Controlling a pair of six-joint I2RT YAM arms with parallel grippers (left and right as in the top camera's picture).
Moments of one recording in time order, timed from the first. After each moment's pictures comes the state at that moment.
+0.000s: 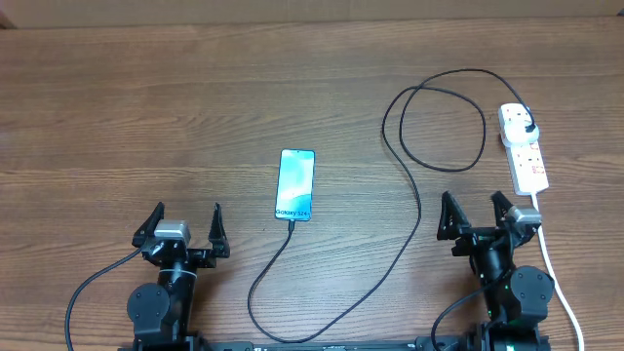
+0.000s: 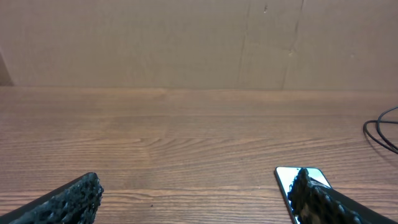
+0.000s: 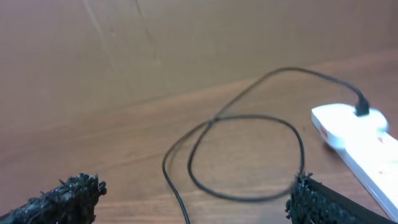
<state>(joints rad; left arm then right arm) 0.08 0.01 0.01 -0.06 0.14 -0.05 -0.08 0.13 0.02 0.02 -0.17 0.25</state>
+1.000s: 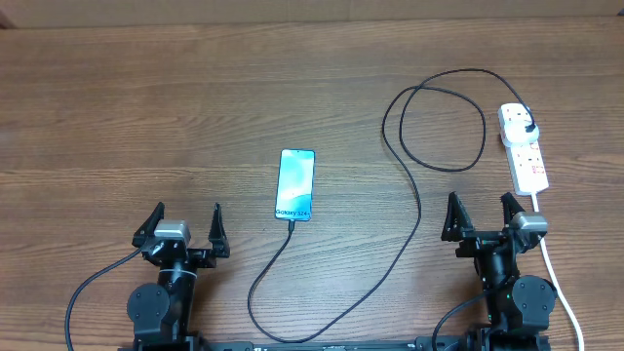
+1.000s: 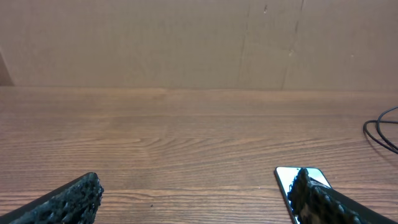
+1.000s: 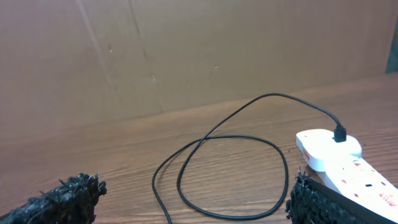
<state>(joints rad) 0.08 0.01 0.01 -0.06 0.14 -0.05 -0.08 0.01 0.02 -0.02 -0.14 0.19</state>
